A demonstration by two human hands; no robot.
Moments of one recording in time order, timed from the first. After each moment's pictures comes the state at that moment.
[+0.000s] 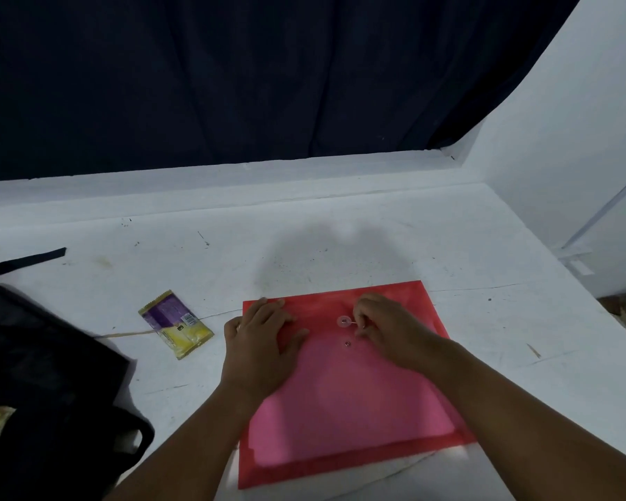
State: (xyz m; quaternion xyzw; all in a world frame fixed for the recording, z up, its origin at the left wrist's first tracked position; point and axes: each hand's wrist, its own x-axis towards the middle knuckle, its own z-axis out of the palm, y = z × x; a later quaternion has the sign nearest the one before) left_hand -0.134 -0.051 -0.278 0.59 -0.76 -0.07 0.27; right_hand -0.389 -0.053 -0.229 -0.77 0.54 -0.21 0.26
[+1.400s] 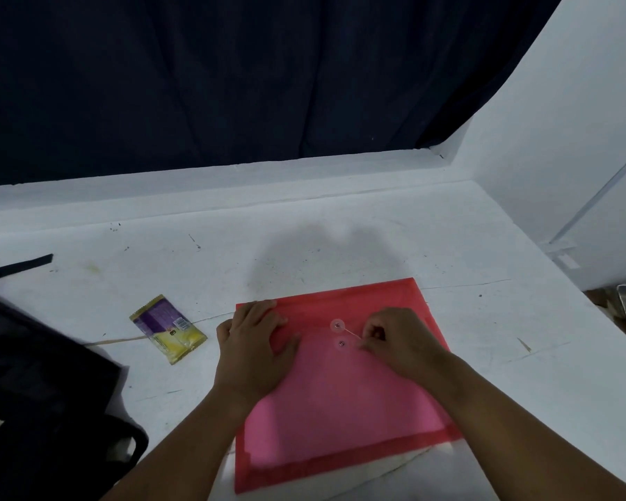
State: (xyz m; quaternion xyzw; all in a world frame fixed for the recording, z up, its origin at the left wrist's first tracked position) left_hand -0.132 -0.053 -0.279 0.58 -0.77 -0.07 0.27; right_hand -0.391 -0.024 -0.215 -0.70 0.65 -0.18 0.25
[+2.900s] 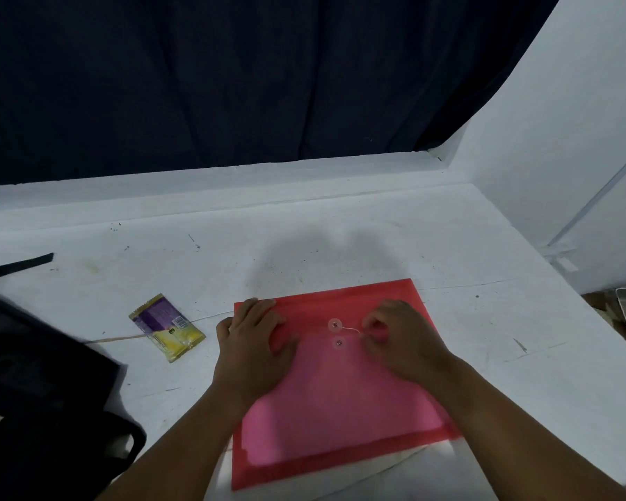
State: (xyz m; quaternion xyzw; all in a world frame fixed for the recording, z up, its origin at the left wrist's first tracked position) left_hand -0.133 -0.051 -0.276 0.57 -0.78 -0.06 0.25; right_hand -0.402 -0.019 -0.220 -0.73 0.63 -0.20 0.17
